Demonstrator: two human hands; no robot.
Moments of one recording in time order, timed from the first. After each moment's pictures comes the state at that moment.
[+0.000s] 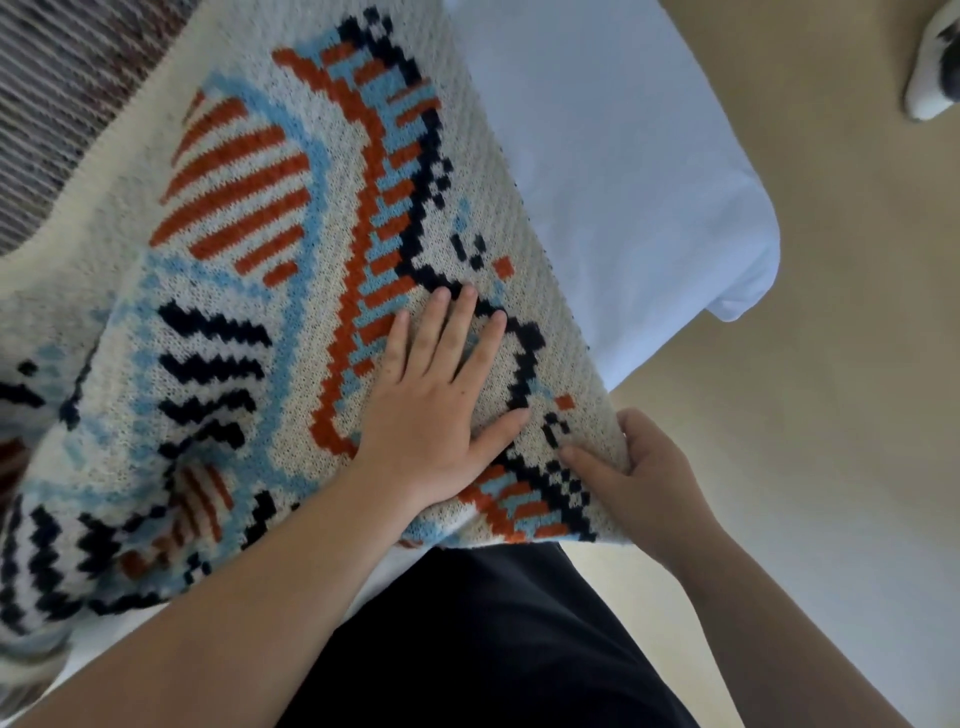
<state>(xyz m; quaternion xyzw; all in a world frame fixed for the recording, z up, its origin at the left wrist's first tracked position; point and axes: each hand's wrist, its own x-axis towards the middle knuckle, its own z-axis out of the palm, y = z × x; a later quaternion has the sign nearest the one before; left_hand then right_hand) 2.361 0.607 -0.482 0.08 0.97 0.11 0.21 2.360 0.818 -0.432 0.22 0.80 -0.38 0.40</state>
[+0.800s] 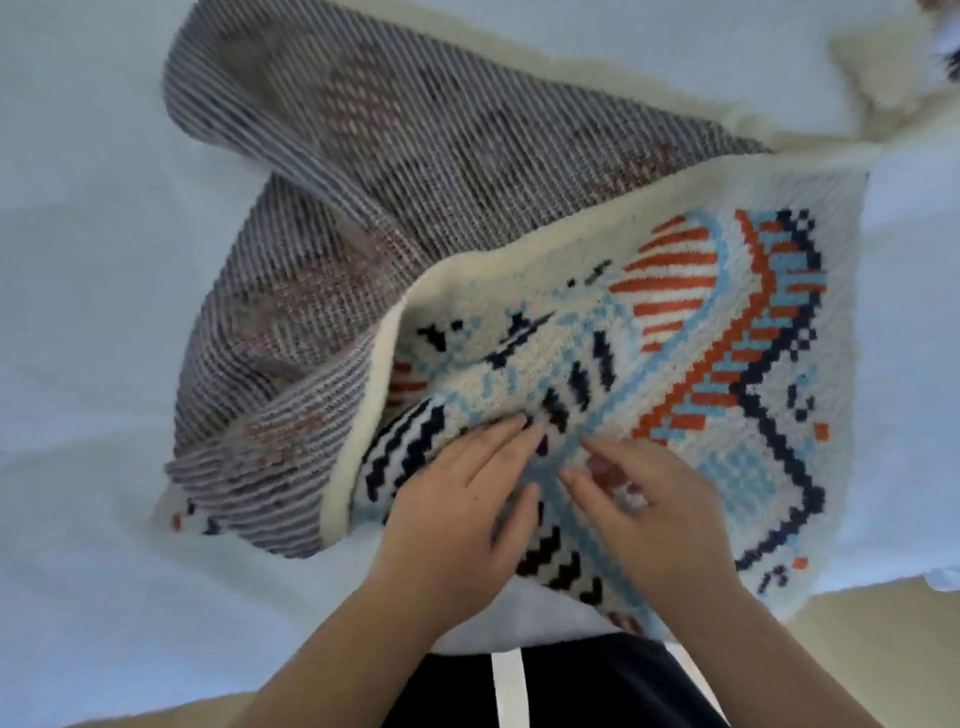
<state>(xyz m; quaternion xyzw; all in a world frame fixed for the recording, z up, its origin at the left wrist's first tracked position) 2.494 0.466 -0.401 -0.18 0.93 0.31 -0.01 2.373 0.611 -0.421 -0.29 0.86 -0.36 0.20</state>
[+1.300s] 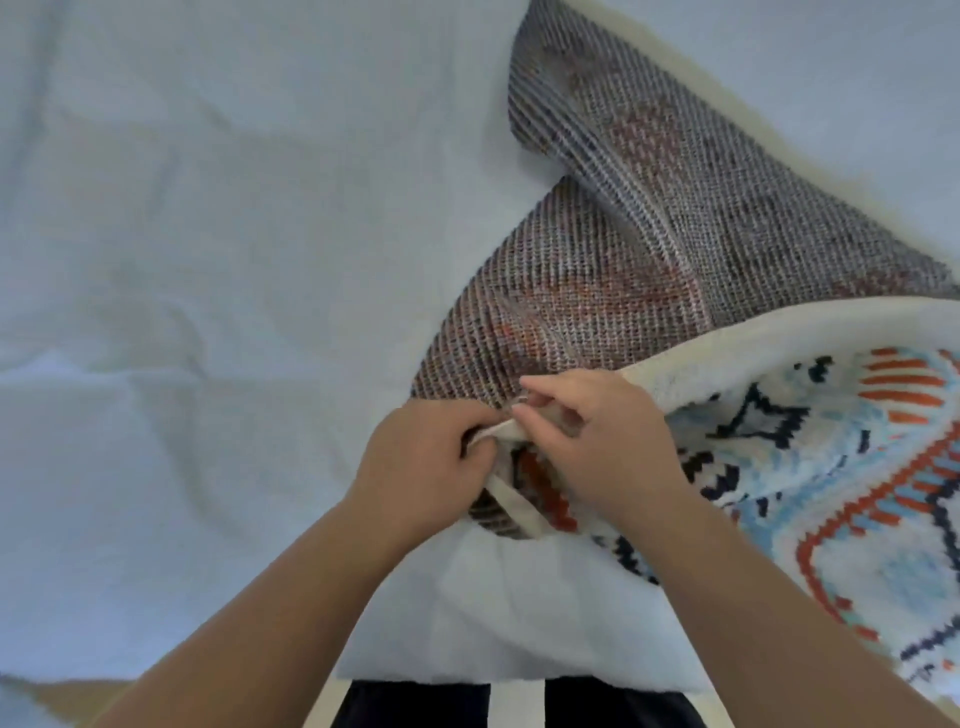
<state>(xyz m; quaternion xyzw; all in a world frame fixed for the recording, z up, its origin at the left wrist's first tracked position) 2.638 0.272 -0.385 -0.38 0.84 0.38 0.04 2.488 0.369 -0.393 -0.51 0.81 -0.25 0.18</state>
